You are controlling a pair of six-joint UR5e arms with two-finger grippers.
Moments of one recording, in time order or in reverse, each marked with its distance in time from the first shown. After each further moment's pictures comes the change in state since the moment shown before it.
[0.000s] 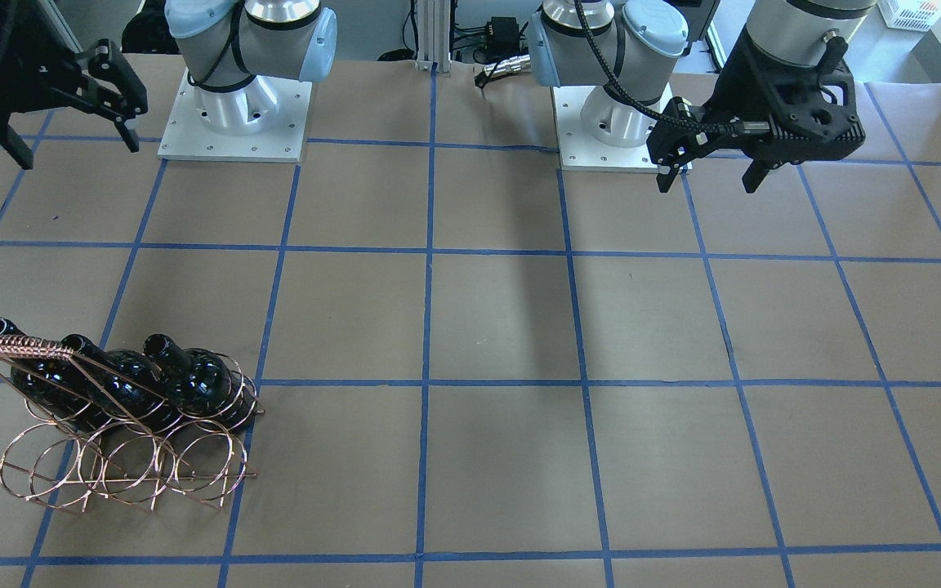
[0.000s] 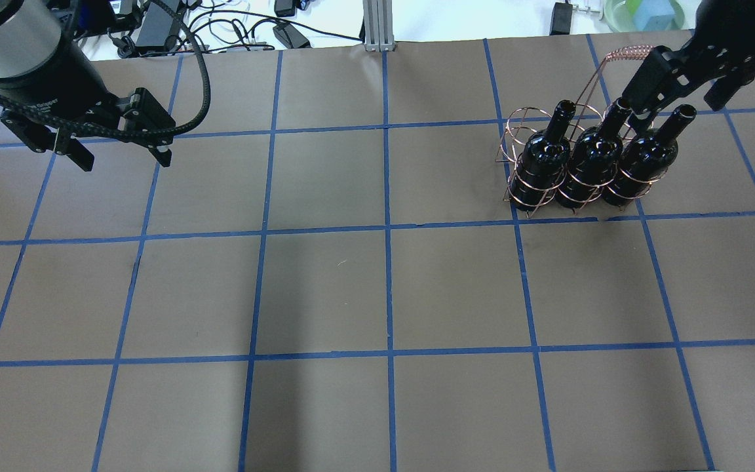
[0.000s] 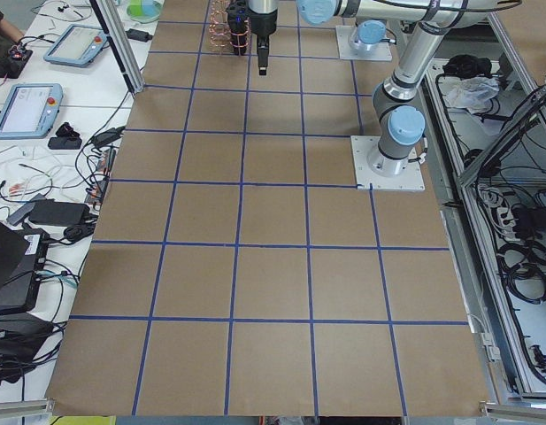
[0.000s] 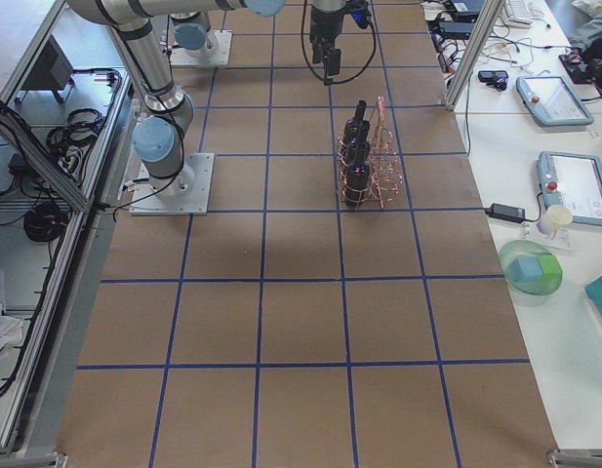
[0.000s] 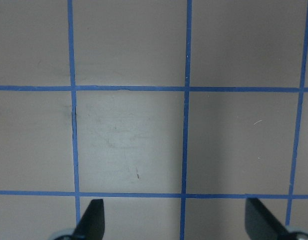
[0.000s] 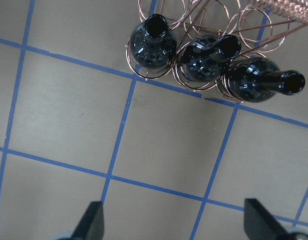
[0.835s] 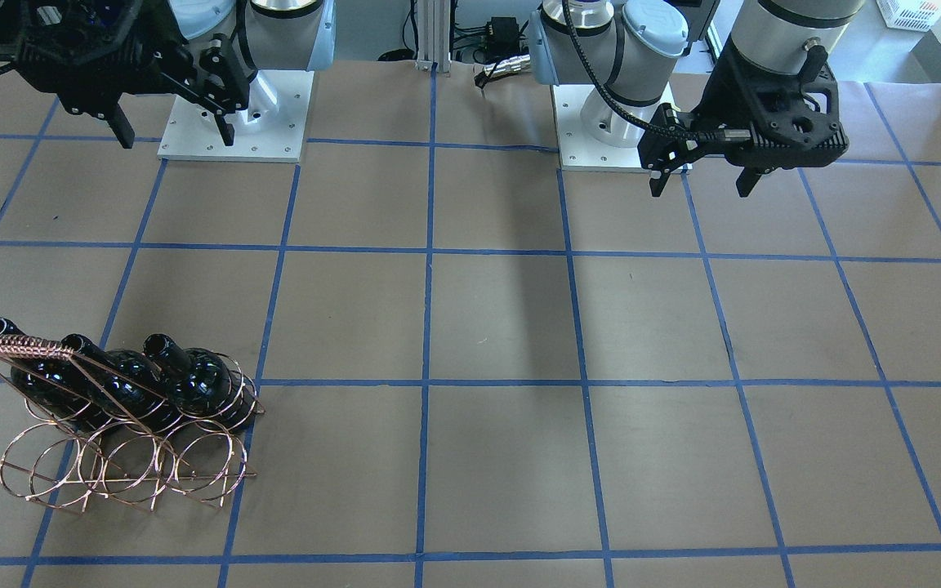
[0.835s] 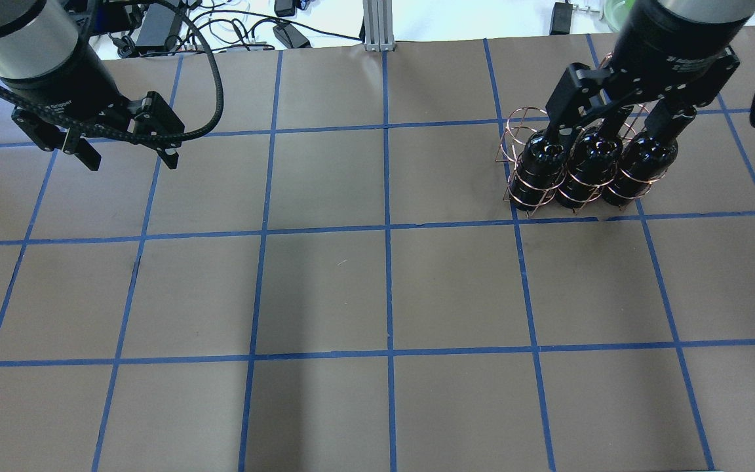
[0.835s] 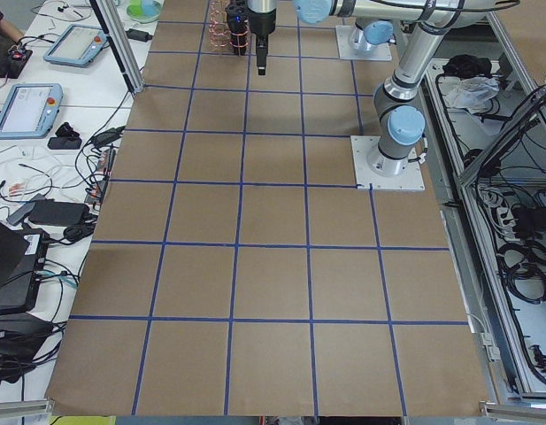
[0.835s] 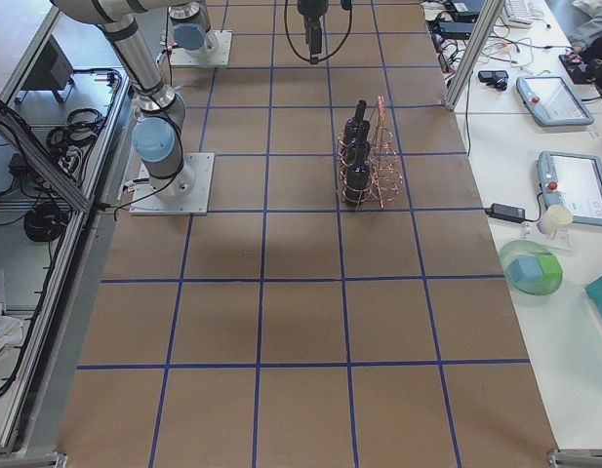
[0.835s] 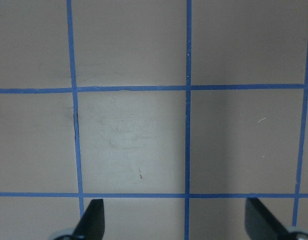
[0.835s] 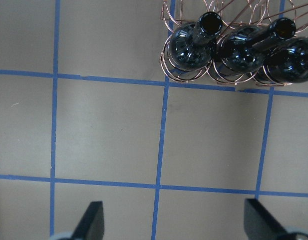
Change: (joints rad) left arm -0.029 -0.012 0.000 0.009 0.026 -0.004; right arm 0.175 -0.011 0.031 -0.055 0.007 0.367
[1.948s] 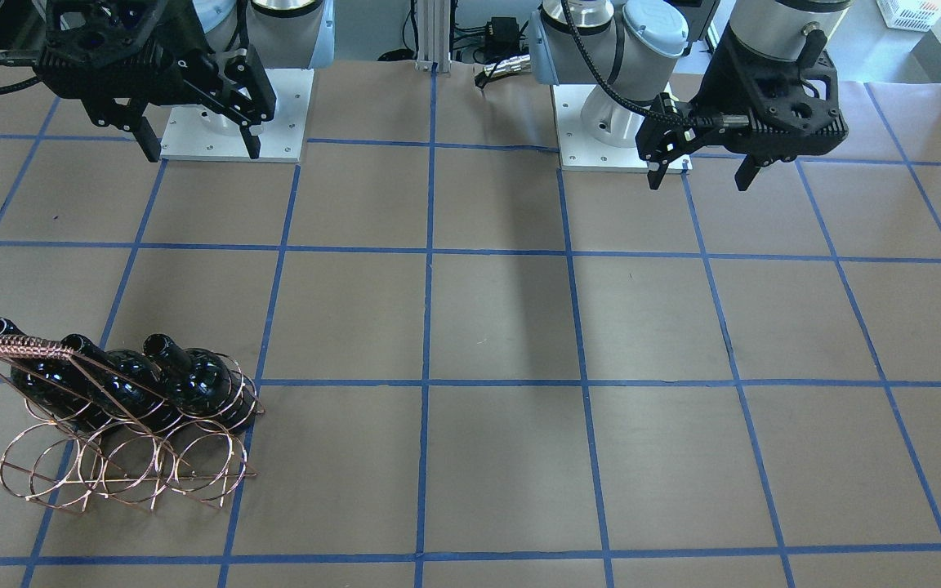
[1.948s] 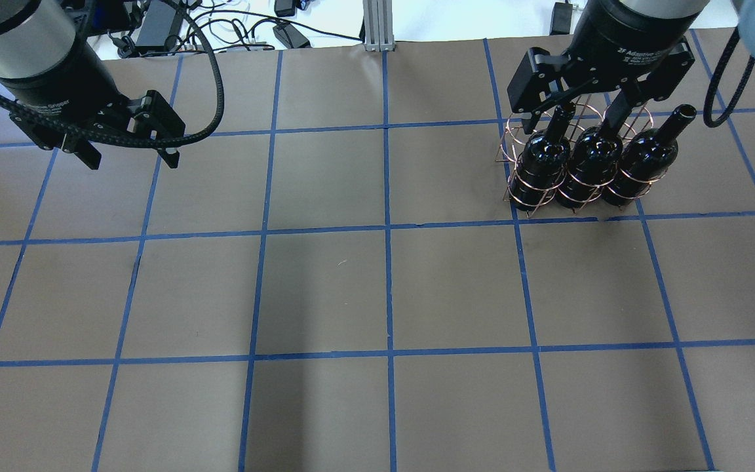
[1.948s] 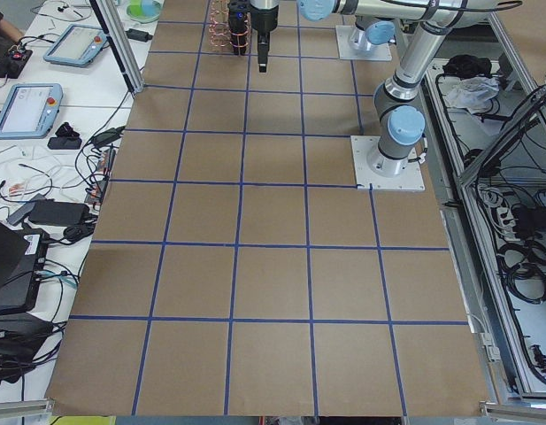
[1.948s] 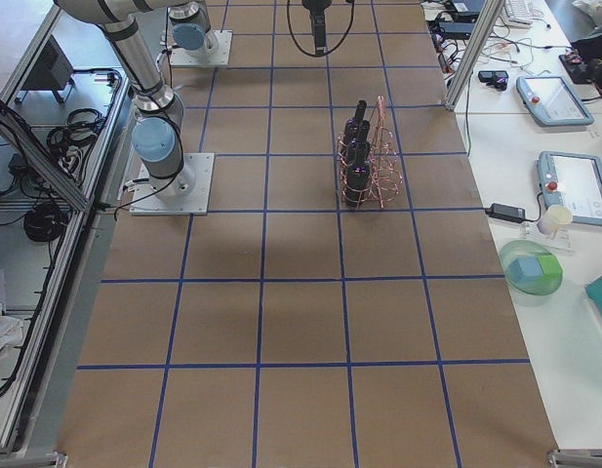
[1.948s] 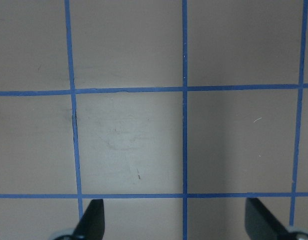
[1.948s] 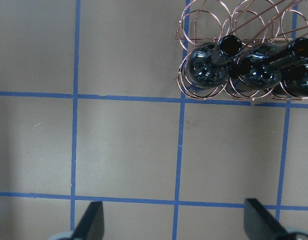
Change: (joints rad) left arm -0.005 0.015 0.000 -0.001 -0.006 0.004; right arm 0.022 0.013 -0.009 -0.054 0.038 0.046
